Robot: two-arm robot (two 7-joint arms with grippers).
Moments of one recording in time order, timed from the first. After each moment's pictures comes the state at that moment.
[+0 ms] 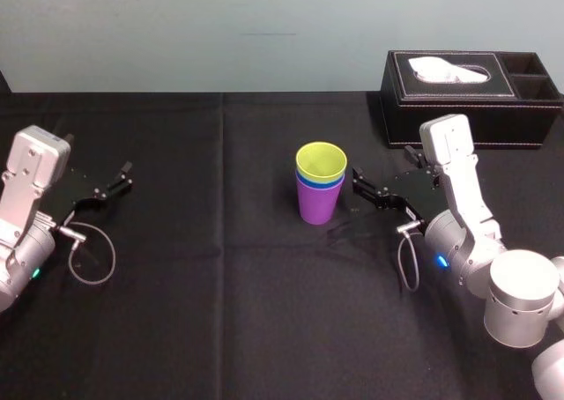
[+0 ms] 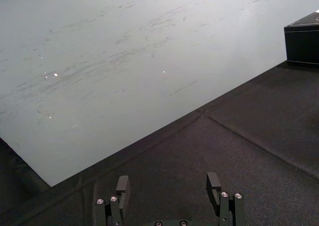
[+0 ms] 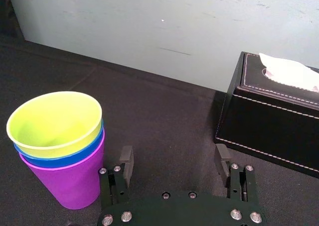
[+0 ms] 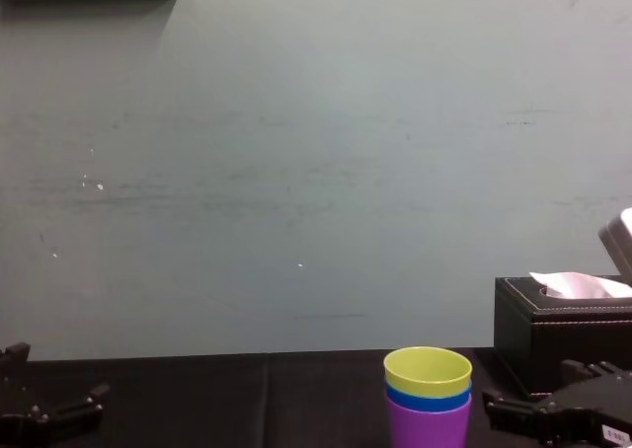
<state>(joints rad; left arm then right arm) -0.20 0.60 0.45 -1.41 -0.25 -0.12 0.03 0.20 0.28 -0.31 -1.40 0.14 0.08 0.08</state>
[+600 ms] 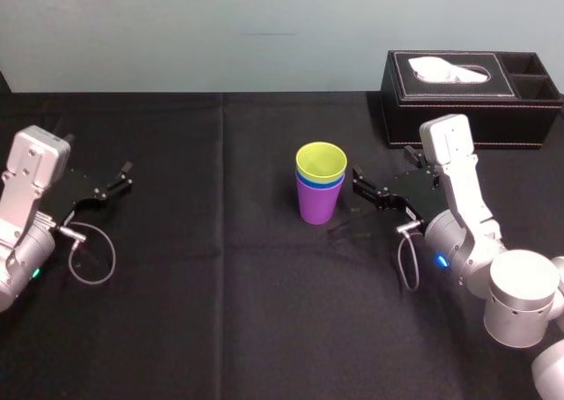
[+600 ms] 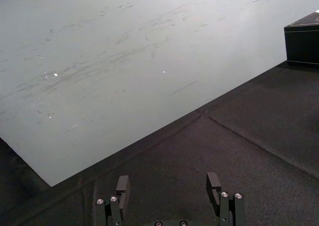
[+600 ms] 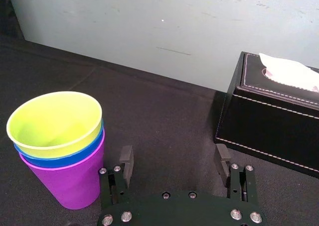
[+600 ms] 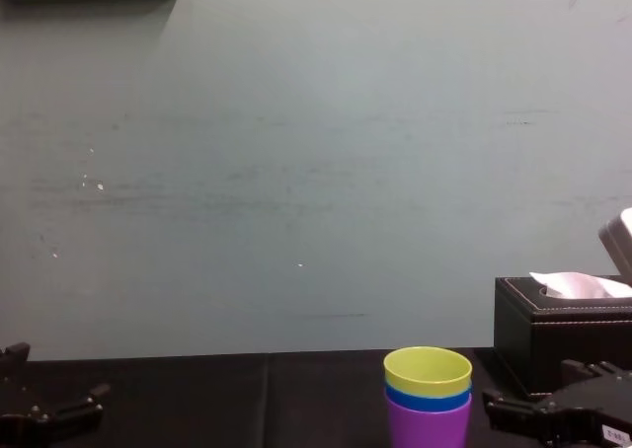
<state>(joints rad) -0.20 0.60 0.45 -1.41 -0.25 -0.12 0.03 0.20 0.28 -0.31 -1.40 0.14 0.08 0.08</state>
